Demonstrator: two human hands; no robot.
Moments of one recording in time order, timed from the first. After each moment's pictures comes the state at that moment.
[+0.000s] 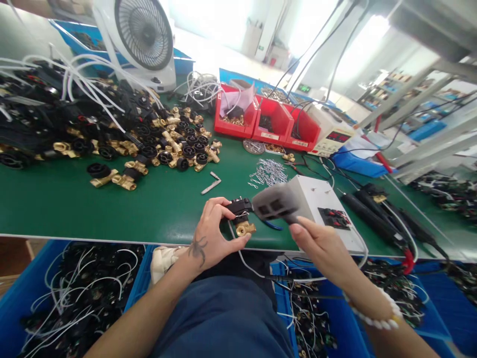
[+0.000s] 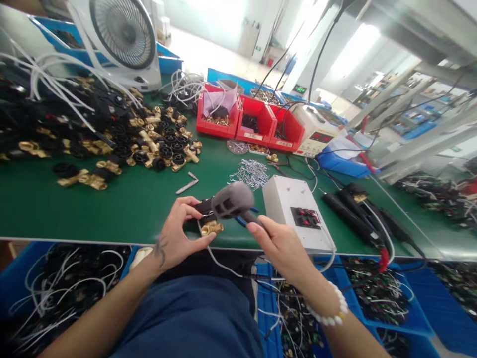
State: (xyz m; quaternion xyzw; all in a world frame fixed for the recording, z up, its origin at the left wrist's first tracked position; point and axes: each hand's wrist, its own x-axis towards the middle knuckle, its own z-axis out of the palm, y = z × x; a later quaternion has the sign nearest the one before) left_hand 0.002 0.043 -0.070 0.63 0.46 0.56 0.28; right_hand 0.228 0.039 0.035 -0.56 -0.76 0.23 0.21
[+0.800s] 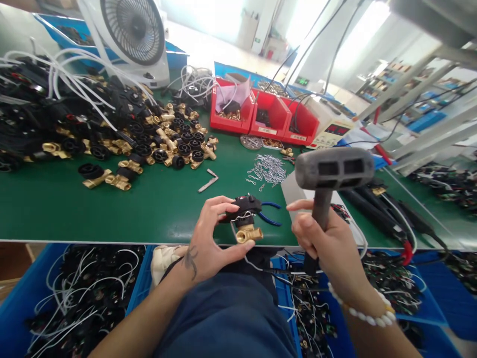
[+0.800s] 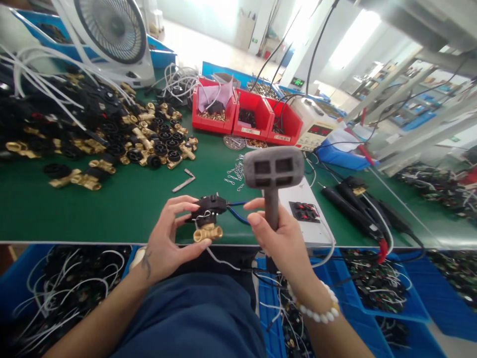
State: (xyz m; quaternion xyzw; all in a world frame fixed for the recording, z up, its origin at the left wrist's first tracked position) left_hand -0.003 0.025 -0.053 0.63 0.38 0.59 0.33; right_hand 0.208 0.031 0.035 -0.53 -0.61 0.42 0.41
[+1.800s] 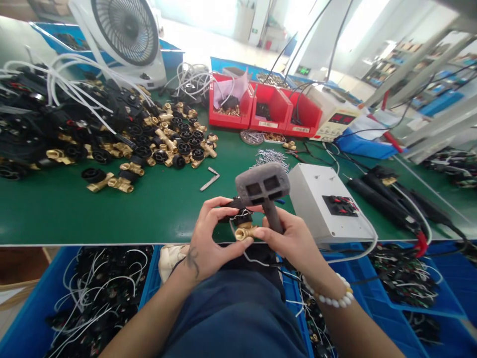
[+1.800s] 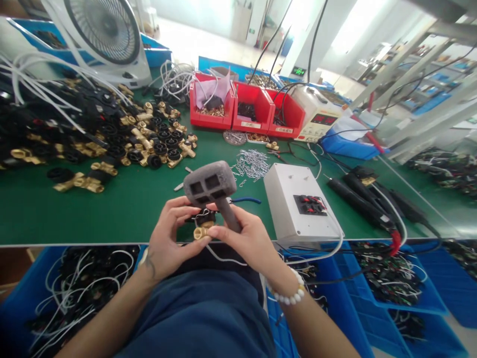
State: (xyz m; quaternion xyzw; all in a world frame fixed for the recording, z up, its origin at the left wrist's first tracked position) left_hand -0.007 0.023 -0.061 0.64 0.40 0.58 0.29; right_hand 0.175 0.037 0.014 -0.50 -0.64 0.48 0.33
